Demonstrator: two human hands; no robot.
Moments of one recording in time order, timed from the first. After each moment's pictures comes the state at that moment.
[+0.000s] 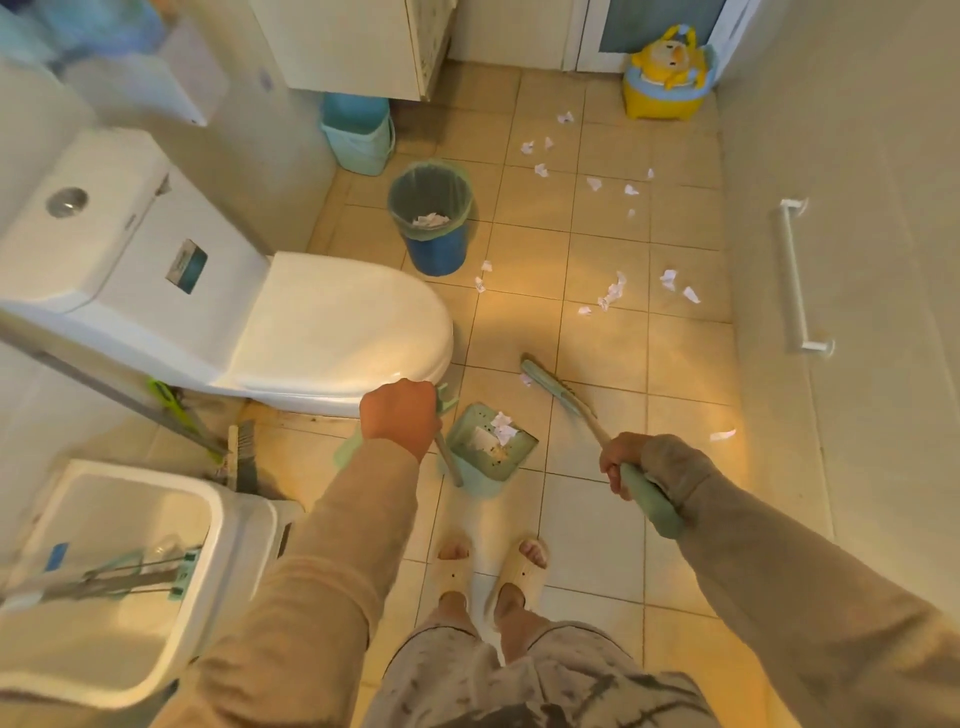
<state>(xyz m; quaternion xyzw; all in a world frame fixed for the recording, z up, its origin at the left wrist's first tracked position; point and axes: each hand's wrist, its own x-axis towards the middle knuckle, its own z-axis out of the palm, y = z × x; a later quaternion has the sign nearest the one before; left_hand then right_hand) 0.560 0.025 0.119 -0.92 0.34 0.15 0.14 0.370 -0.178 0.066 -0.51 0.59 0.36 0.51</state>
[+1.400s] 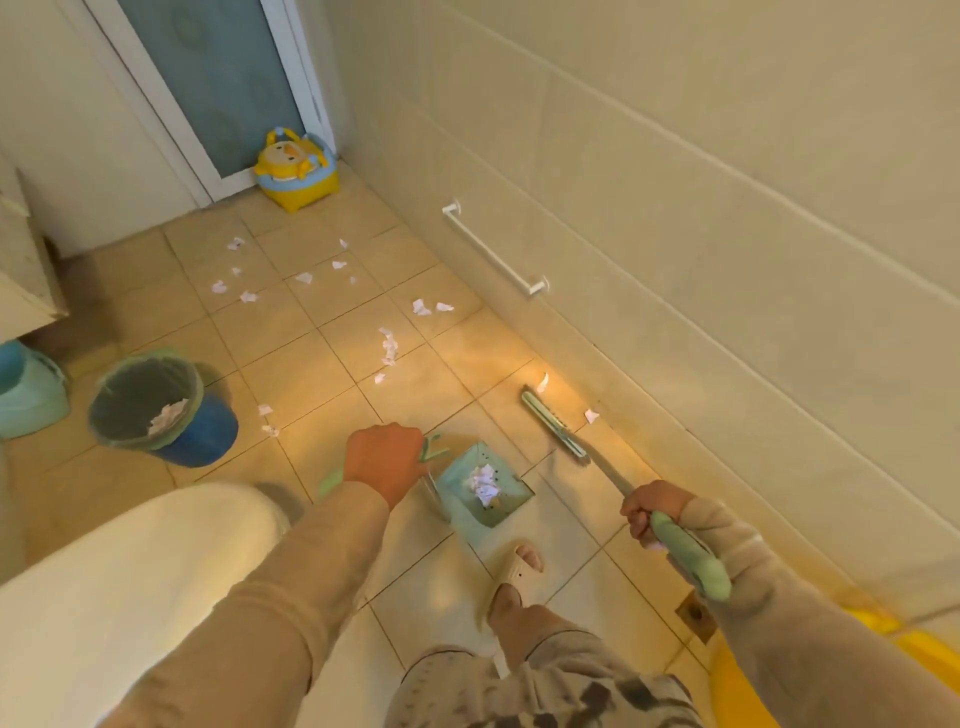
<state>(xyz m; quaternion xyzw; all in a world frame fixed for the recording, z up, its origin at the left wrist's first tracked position) 0.509 -0.142 0.112 -0.67 0.73 0.07 0.16 0.179 -0.125 0.090 -0.21 0.75 -0.02 0.63</state>
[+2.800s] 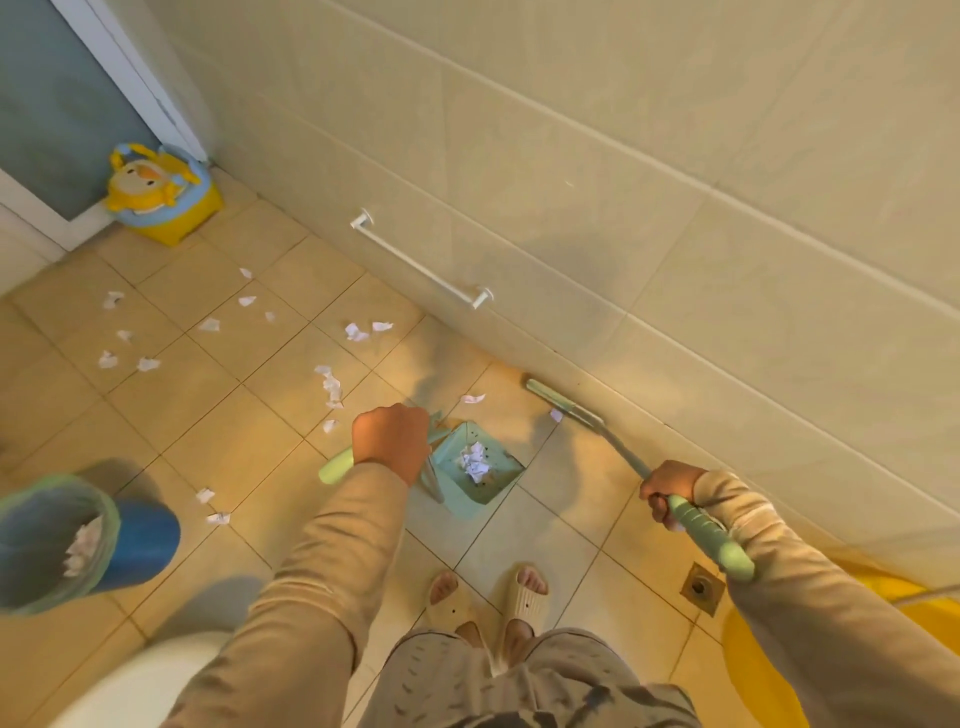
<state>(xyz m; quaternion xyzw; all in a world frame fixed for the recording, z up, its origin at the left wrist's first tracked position) 0.449 -0.365 0.113 -0.59 0.77 0.03 0.24 0.131 -0.276 0.075 -0.17 0.78 0.06 0.60</state>
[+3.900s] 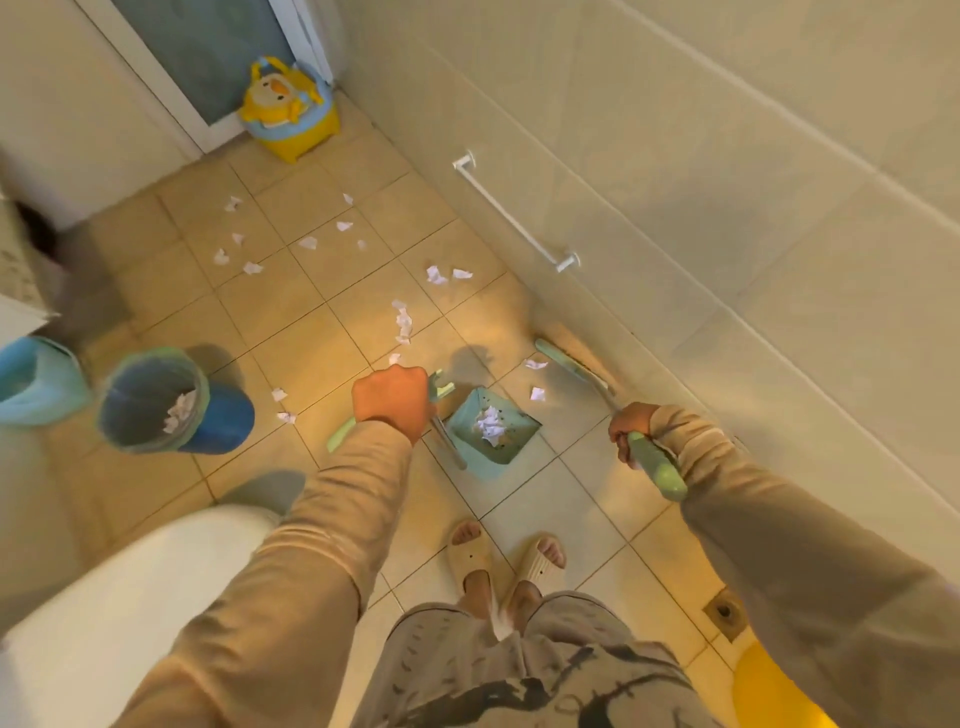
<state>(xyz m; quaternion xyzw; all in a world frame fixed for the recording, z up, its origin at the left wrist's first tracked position) 0.492 -0.331 0.118 -0.71 0.66 0.07 0.21 0.202 -0.351 0.053 -0.32 0.71 0.11 0.61</state>
